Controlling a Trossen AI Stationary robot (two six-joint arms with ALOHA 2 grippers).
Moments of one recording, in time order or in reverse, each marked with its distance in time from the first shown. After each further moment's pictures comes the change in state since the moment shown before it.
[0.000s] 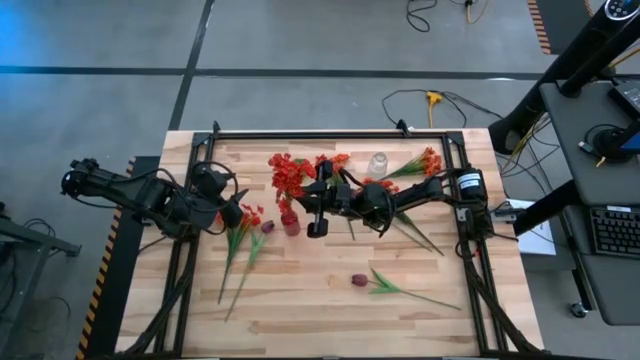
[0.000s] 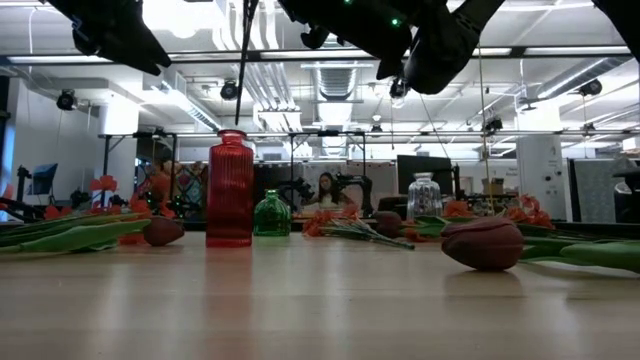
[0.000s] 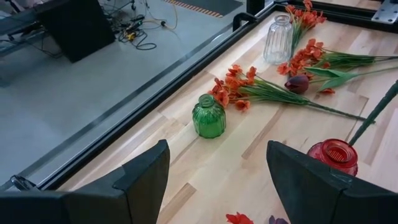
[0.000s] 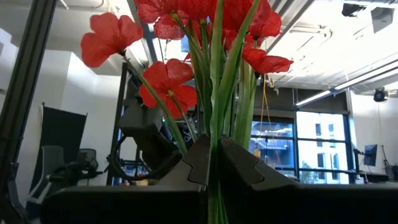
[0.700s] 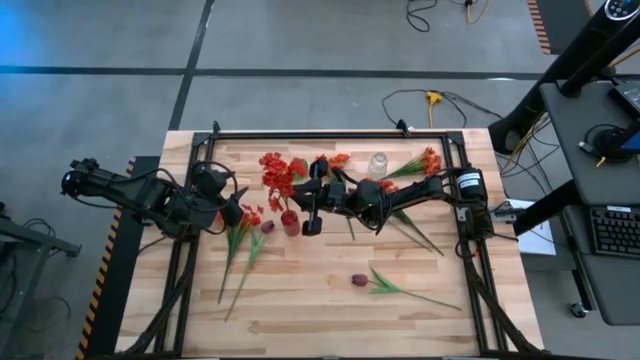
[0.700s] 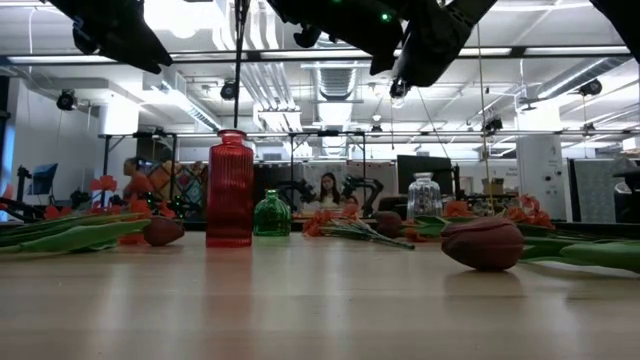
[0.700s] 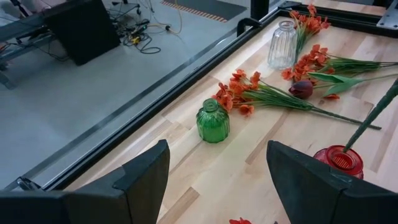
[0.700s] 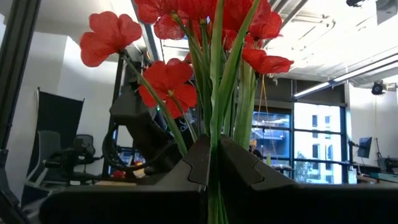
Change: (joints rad) left arm 0.000 0.000 0.000 0.006 -0.025 0.000; right arm -0.006 0.000 0.053 -0.108 0.001 -0.018
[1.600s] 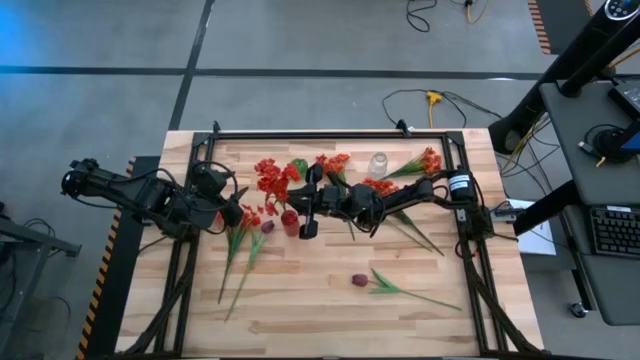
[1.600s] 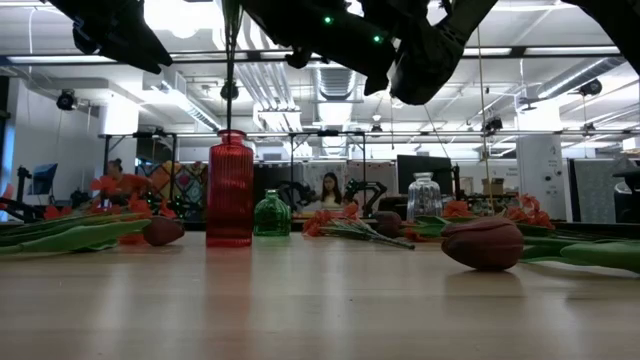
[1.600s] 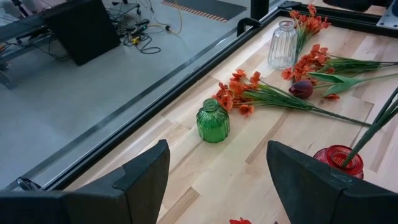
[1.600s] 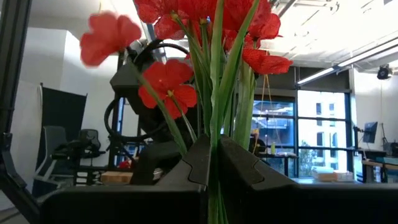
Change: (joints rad) left arm 0.000 0.000 0.000 0.000 0.000 0.000; right arm -0.002 0.074 0.011 0.027 0.004 0.037
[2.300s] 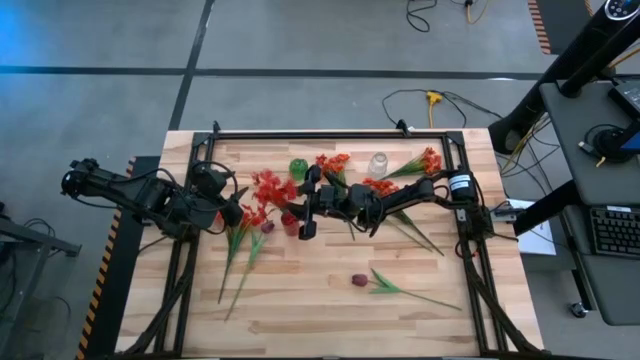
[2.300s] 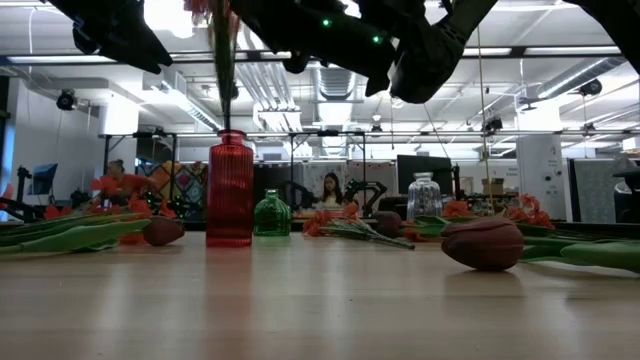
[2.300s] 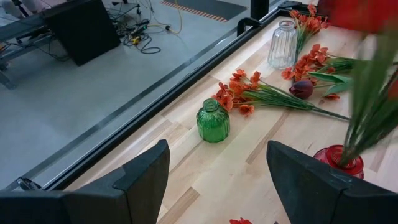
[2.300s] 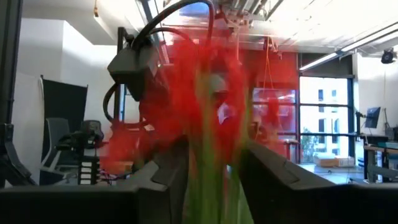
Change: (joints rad) left arm 0.000 0.000 0.000 -0.001 0.000 0.000; right arm 0.002 -0.005 0.000 -0.059 0.003 0.027
